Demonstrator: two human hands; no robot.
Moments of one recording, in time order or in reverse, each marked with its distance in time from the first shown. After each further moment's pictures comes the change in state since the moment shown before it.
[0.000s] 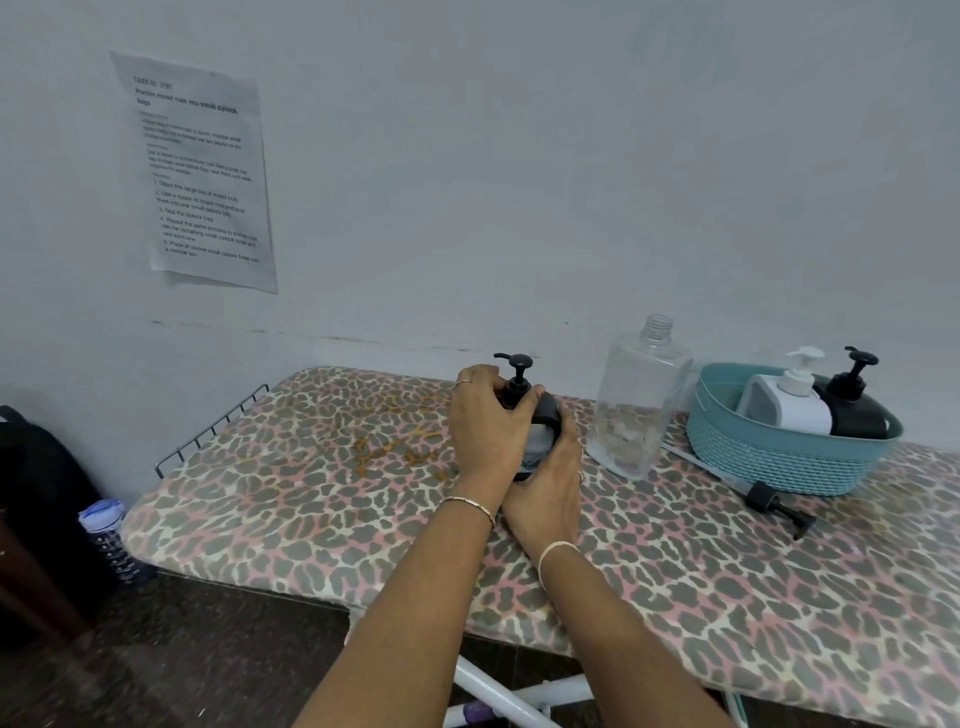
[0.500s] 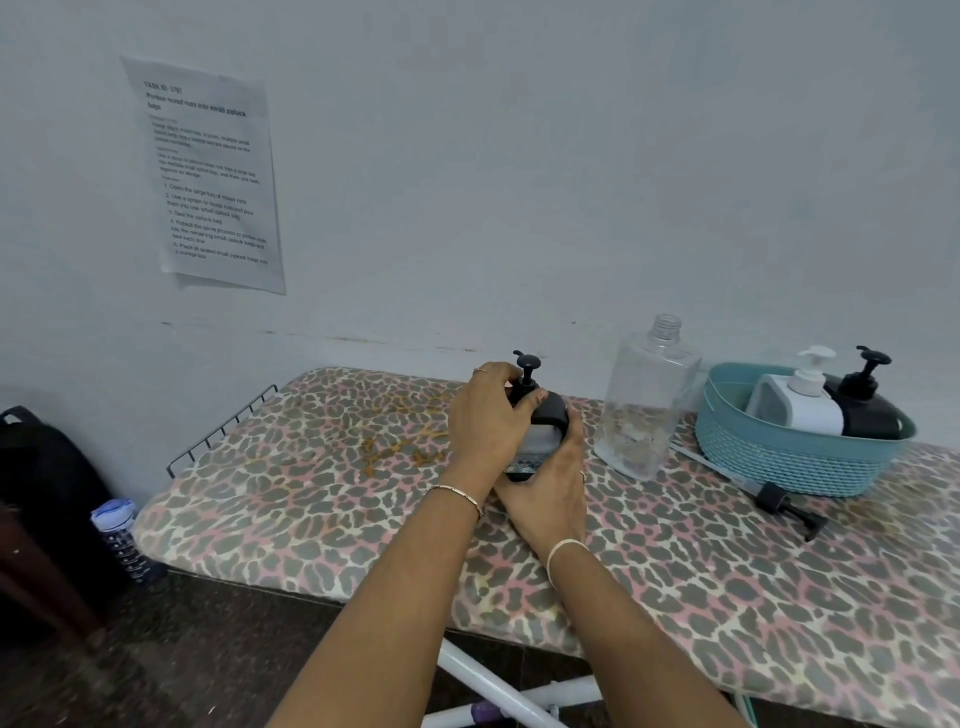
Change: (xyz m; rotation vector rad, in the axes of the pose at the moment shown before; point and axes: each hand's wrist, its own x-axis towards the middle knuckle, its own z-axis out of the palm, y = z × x) left_hand 0.013 -0.001 -0.015 0.137 -0.175 0.094; right_hand 0.002 0.000 0.002 -0.015 -0.054 0.024
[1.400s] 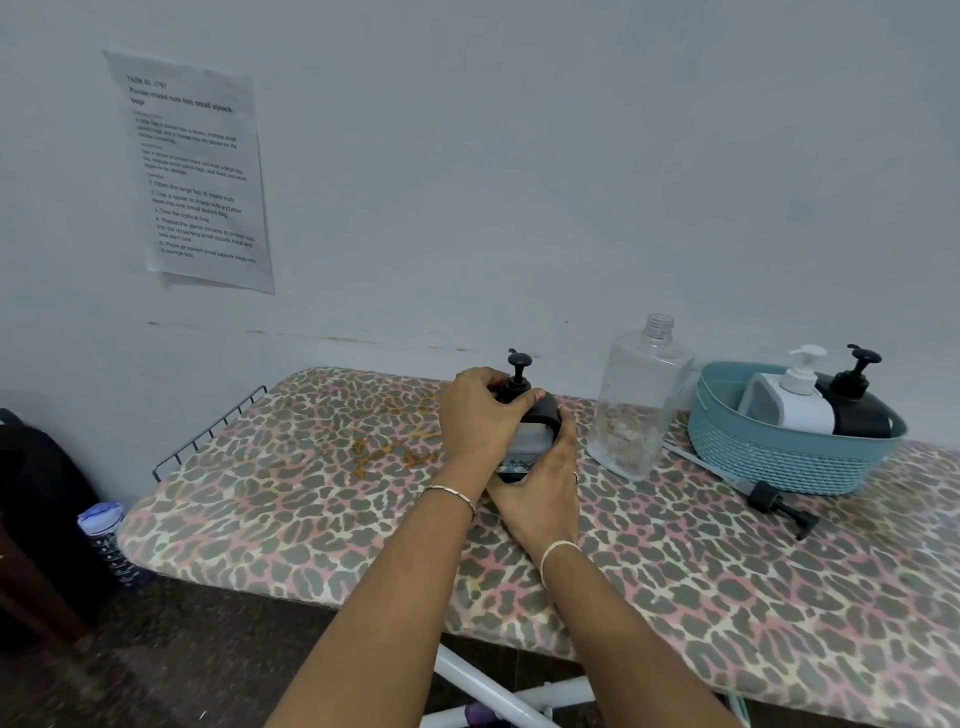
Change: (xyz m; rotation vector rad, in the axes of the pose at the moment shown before) left_hand 0.002 0.001 0.004 -0.125 0.057 -0.104; right_hand 0.001 -0.001 0.001 0.036 -0.006 0.023
